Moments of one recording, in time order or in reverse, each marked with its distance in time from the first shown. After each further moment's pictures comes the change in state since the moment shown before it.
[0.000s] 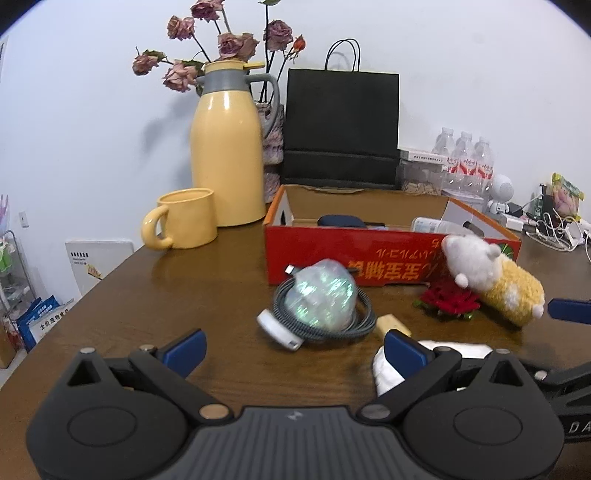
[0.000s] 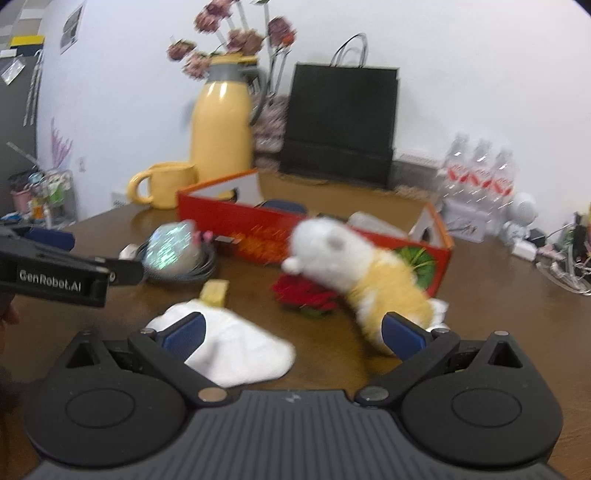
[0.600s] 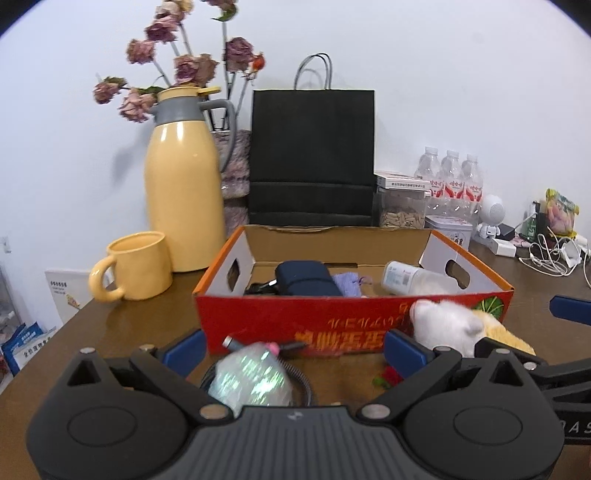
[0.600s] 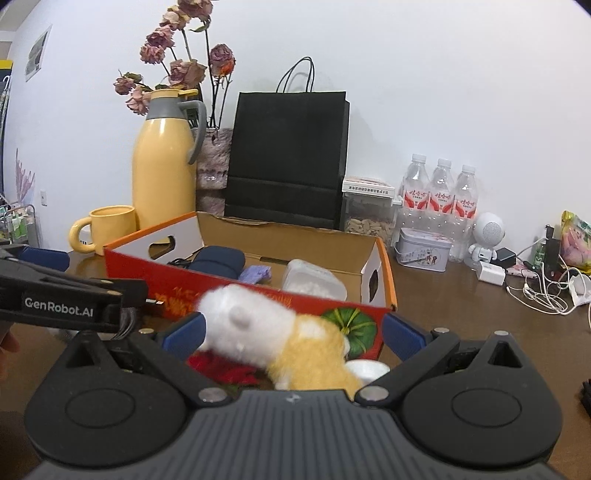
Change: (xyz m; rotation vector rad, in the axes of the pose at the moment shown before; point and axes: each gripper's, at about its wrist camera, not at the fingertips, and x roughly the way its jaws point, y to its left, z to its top) left arm 0.042 -0.052 0.047 0.006 -0.071 -0.027; right arm 0.021 -0.050 0.030 0.057 -0.113 -0.120
